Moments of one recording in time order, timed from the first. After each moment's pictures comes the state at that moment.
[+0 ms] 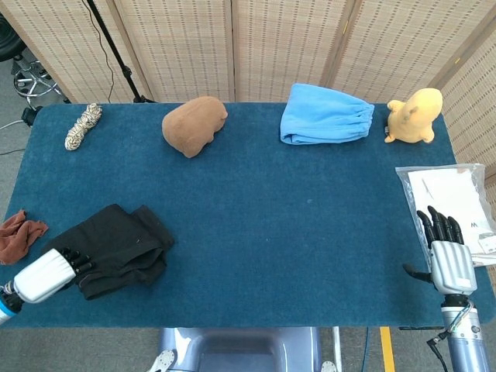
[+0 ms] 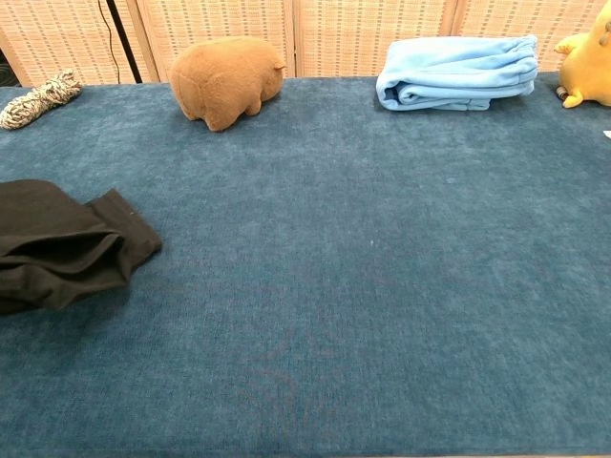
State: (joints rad) left arm -0.29 -1.57 0.34 -0.22 1.87 1.83 -0.56; right arm 0.15 -1.22 0.13 -1.61 -1.35 1.40 -0.13
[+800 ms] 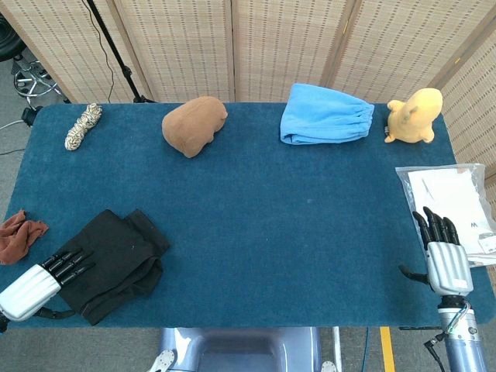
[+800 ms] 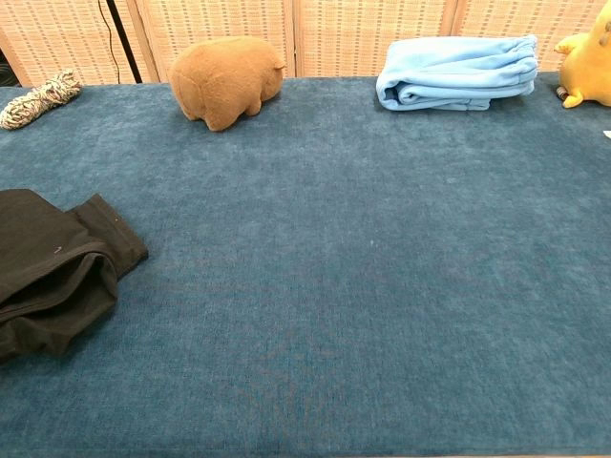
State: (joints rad) left arm -0.19 -1.54 0.33 -0.26 1.86 1.82 -0.60; right arm 0.14 -1.22 0.12 -1.63 -1.36 1.41 -0.13
